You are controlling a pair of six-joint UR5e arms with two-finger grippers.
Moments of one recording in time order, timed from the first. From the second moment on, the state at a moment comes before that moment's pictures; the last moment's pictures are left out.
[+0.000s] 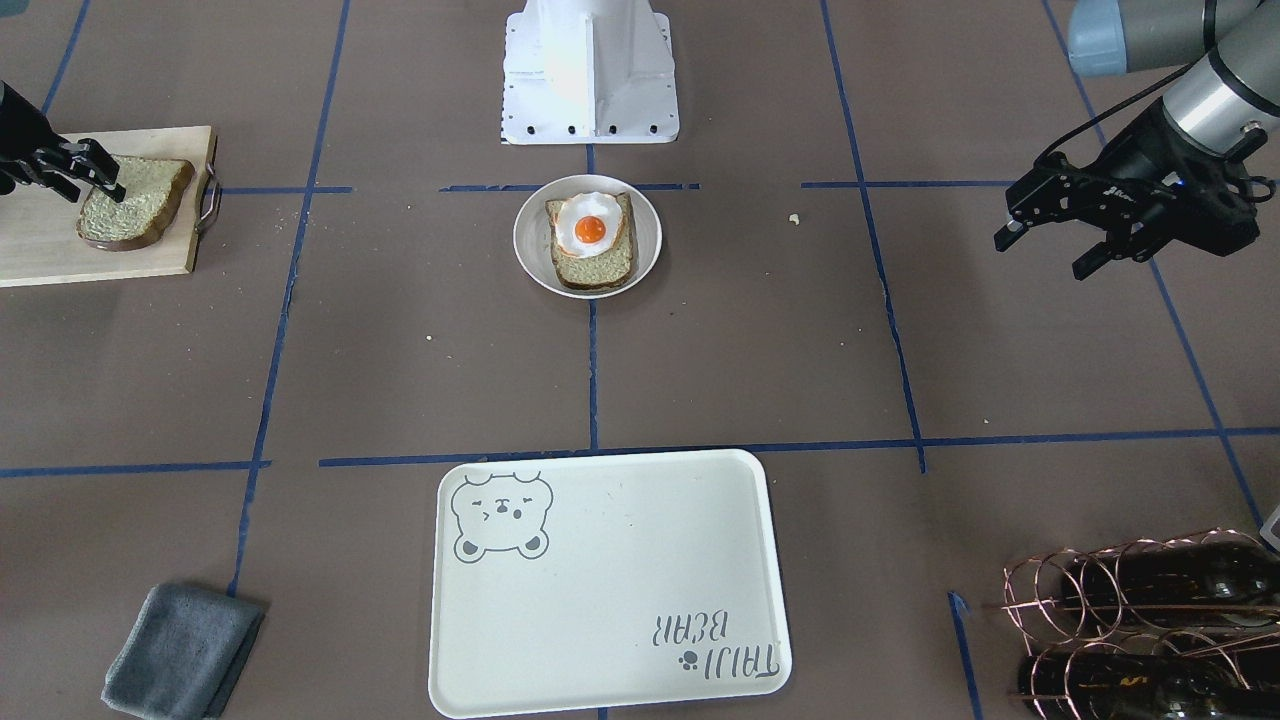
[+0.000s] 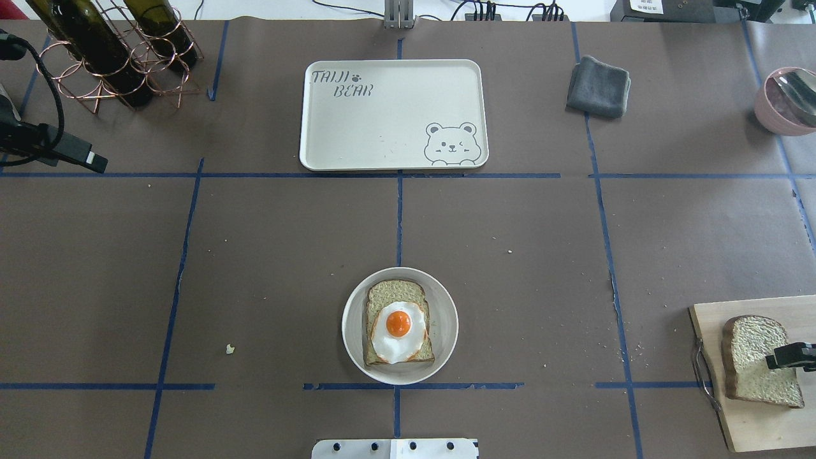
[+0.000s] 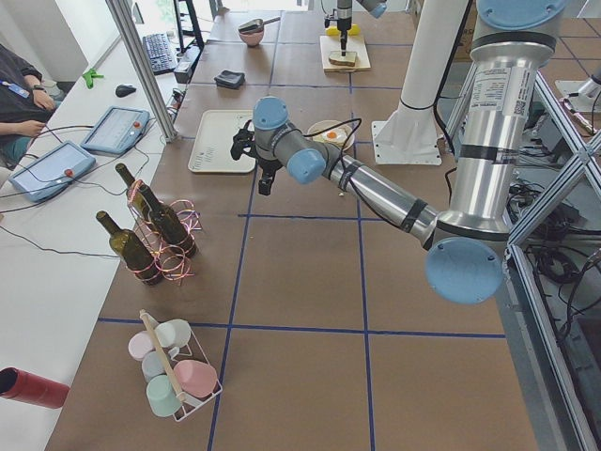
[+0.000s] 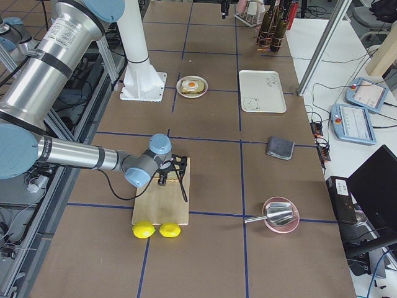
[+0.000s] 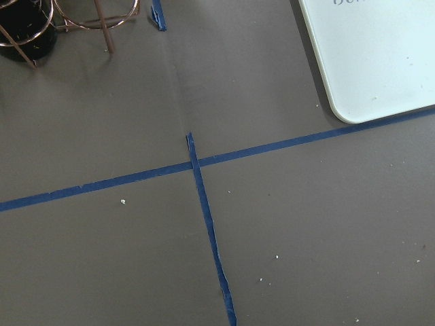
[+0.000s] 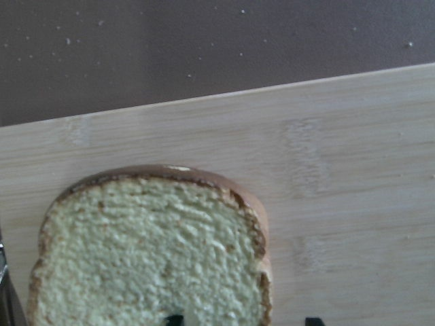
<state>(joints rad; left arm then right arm) -1.13 -1.68 -1.97 -1.83 -2.39 -0.60 0.71 -2.12 1.79 -0.57 2.13 1.12</state>
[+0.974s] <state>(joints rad) -1.13 -1.68 -1.96 -1.83 -2.39 -0.60 0.71 -2.09 1.80 -0.56 2.13 1.12</state>
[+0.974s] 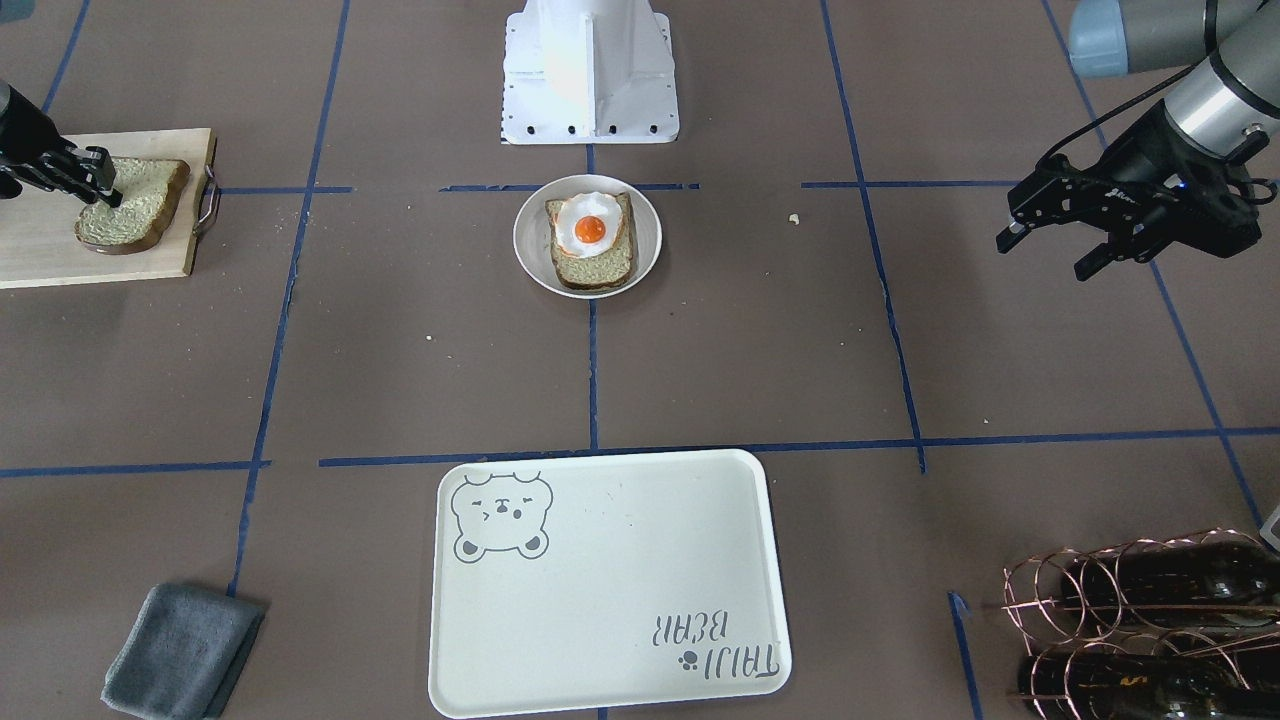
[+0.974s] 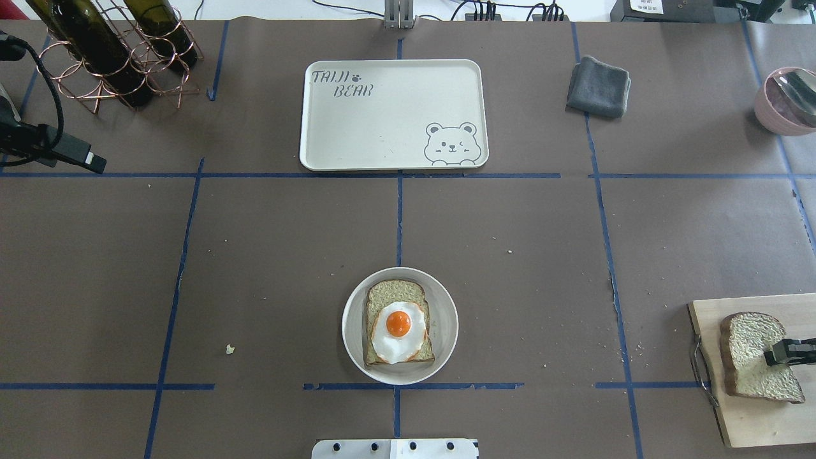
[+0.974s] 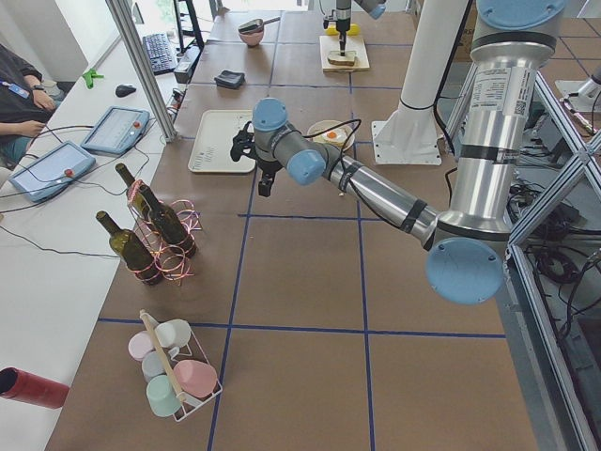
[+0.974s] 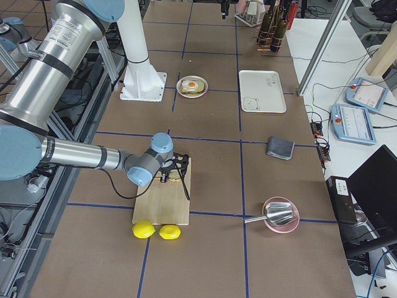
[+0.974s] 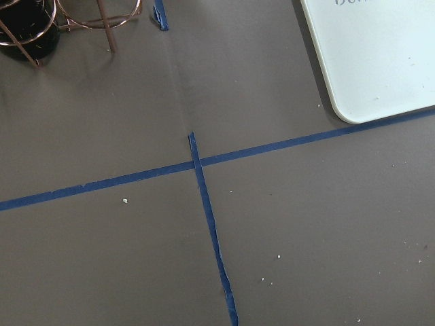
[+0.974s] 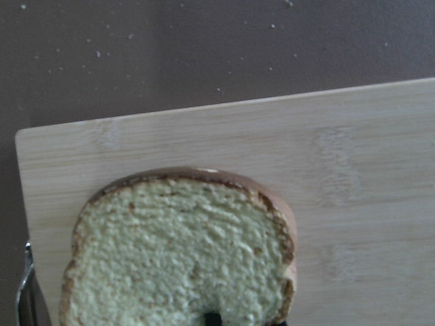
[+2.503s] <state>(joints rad) -1.13 -1.67 -1.96 -1.83 -2.39 -0.61 0.94 -1.96 1.95 -0.56 2.41 1.12</state>
